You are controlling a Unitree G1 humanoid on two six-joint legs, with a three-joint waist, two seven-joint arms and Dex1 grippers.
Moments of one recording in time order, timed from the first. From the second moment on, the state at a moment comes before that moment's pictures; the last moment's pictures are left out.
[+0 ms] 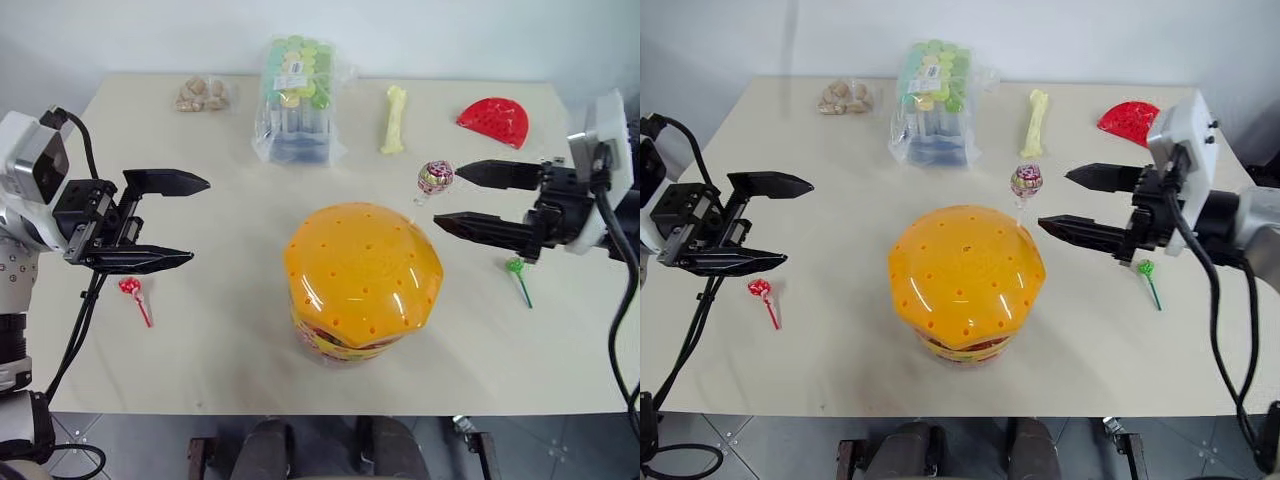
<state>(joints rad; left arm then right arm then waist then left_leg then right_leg) -0.62 0.96 0.21 0.10 -0.93 0.41 -1.50 -0.56 -1.03 -0.37 -0.45 1.03 1.01 0.81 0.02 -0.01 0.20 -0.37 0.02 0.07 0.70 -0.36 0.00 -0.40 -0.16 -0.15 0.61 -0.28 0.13</state>
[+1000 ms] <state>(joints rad) -0.69 0.92 0.18 0.16 -0.90 0.42 -1.50 -0.82 -0.86 -0.22 -0.45 1.15 0.96 0.60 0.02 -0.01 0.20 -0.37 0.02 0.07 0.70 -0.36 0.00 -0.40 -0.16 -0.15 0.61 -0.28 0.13</state>
